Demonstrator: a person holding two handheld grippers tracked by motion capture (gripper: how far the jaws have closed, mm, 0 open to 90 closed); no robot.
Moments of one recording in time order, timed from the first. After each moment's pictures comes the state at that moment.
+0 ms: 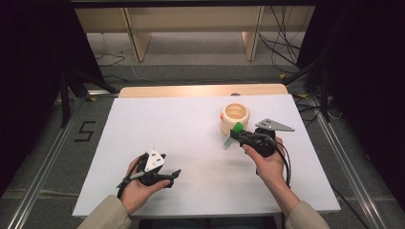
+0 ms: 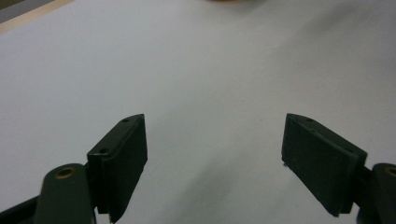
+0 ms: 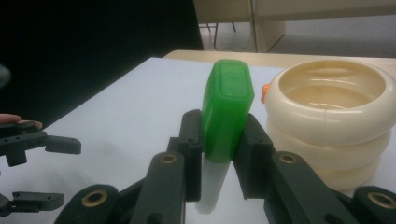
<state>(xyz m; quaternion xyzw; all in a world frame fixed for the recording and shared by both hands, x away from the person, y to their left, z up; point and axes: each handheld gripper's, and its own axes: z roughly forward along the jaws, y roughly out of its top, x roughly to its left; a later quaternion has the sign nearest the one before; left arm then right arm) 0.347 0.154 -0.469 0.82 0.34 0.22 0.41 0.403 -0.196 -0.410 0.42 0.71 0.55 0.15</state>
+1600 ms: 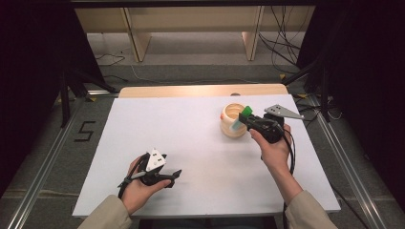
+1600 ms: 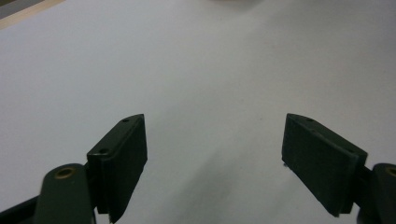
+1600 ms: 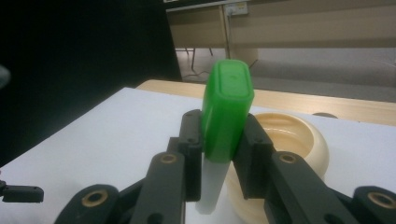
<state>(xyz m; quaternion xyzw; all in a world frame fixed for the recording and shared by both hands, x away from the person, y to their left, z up) 0.349 0.152 -0.471 0.82 0.34 0.22 0.40 0.426 -0.212 -0.382 0.43 0.68 0.56 0.20</state>
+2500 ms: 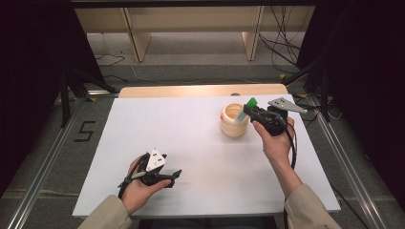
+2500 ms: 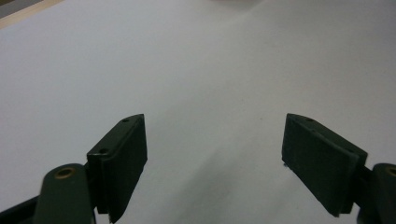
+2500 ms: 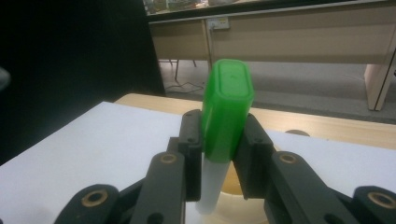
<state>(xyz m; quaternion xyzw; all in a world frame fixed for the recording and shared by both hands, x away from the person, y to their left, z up) 0.349 0.152 -0.472 0.82 0.34 0.21 0.40 0.442 -0.219 -0.373 0.44 0.66 0.56 0.24</state>
